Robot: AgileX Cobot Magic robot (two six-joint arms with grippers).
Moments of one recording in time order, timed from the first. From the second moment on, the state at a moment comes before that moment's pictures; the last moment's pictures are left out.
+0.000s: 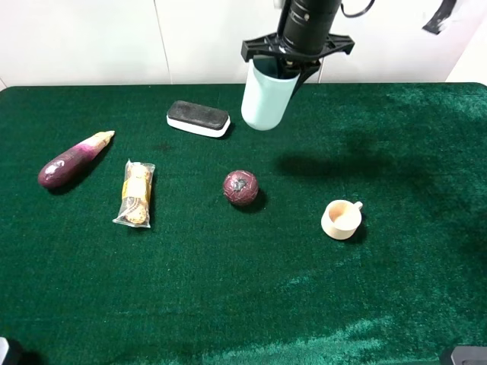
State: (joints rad) left arm -0.07 -0.01 -0.50 0.10 1.07 -0.08; right arm 0.53 2.11 -1.85 0.12 1.21 0.07
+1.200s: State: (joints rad) left arm -0.07 -0.01 -0.50 0.10 1.07 -0.08; right arm 0.83 1.91 -1.47 0.10 1.12 0.24
